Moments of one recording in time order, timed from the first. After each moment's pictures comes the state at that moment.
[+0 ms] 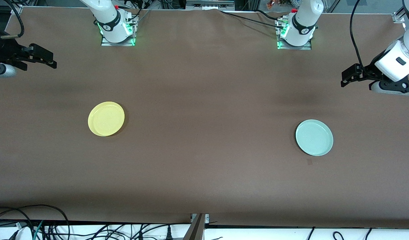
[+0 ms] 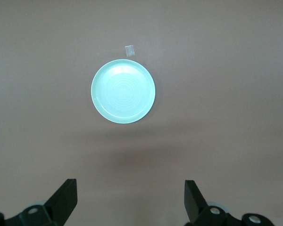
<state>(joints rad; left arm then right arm) -0.09 -0.03 0.07 -1.73 -0.01 1.65 0.05 0.06 0.04 -0.02 -1.47 0.04 1.36 -0.02</state>
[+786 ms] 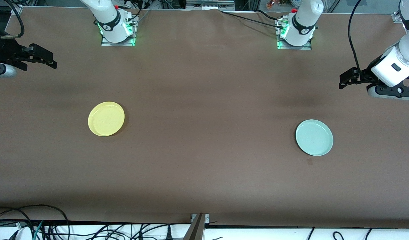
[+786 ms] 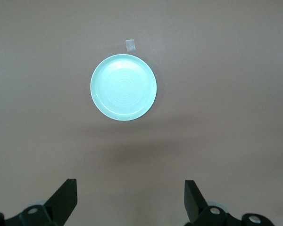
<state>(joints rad) -0.09 -0.01 0.07 -1.73 -0.01 1.64 0.04 0.06 0.04 -0.02 -1.47 0.04 1.36 -0.02</state>
